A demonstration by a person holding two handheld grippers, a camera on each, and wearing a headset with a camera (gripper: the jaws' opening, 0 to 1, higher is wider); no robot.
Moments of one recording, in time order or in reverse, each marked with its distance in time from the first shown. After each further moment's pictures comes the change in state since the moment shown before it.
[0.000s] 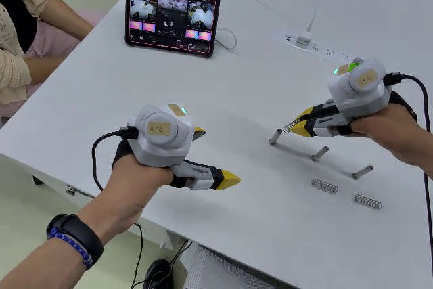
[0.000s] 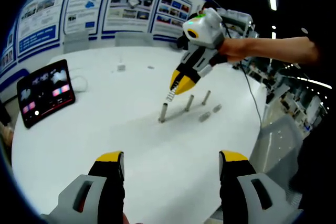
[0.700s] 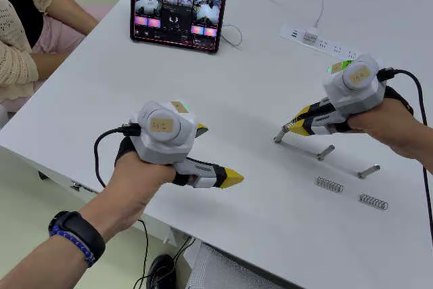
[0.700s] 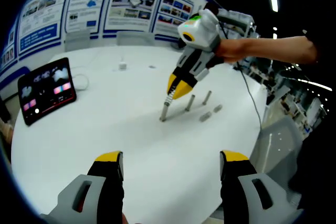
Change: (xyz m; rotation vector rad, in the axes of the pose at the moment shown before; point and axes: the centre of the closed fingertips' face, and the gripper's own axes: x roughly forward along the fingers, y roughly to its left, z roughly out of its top) left arm -0.002 0.002 -0.001 -0.016 0.000 0.003; right arm 0.016 0.007 0.004 -0.052 0.041 0.042
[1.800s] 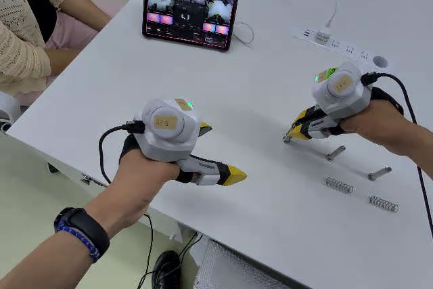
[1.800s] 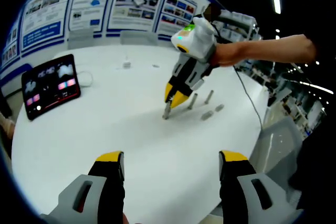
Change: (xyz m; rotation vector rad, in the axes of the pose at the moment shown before) left arm -0.008 0.006 -0.006 -0.019 -0.002 0.014; right arm 0.032 0.002 -0.009 -0.100 0.094 0.017
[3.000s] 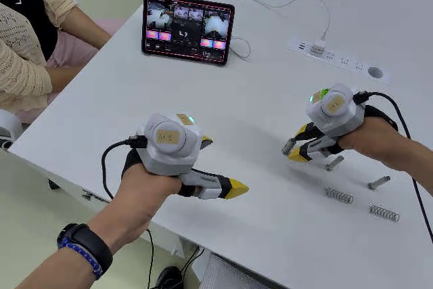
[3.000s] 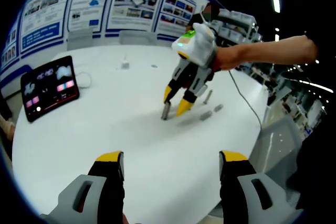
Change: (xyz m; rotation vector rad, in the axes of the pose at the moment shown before) left arm 0.001 -0.007 0.005 0.010 0.003 -0.002; right arm -0.006 0.007 -0.013 0.022 0.003 -0.014
